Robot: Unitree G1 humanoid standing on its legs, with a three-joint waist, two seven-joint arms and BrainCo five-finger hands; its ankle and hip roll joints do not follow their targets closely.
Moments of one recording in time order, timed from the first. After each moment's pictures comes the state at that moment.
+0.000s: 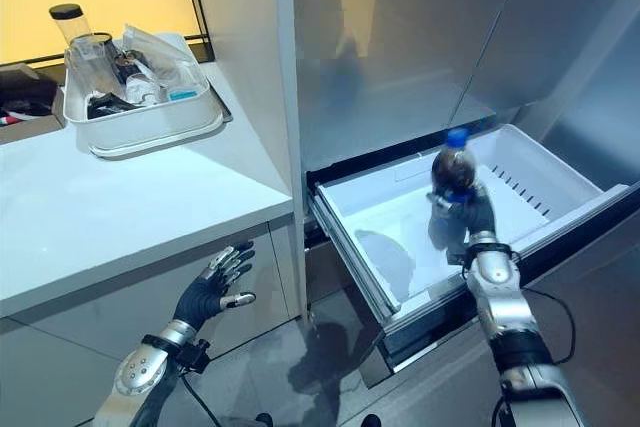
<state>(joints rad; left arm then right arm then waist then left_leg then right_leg) 0.22 0.42 -0.19 -0.10 -0.37 -0.21 -0.24 -0.38 -0.50 0.13 0.67 0.26 -0.14 -0.12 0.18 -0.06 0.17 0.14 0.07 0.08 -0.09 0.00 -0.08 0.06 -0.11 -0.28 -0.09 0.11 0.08</state>
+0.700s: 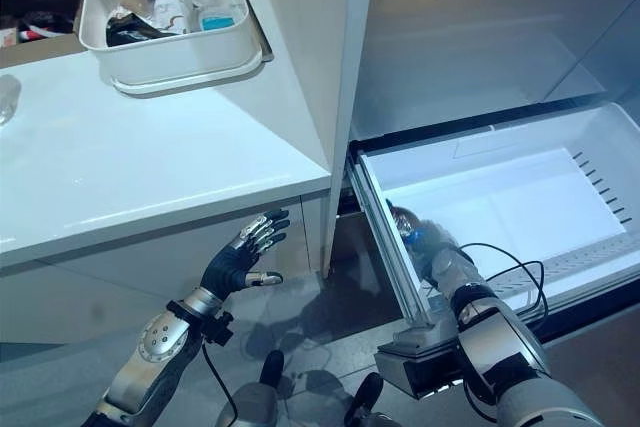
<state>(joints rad) 0.05 0.44 -0.30 -0.14 -0.39 -0.22 -0.19 -0.73 -0.37 0.45 1.28 -0.40 0.01 -0.14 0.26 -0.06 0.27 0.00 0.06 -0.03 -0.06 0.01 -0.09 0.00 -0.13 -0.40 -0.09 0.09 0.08</state>
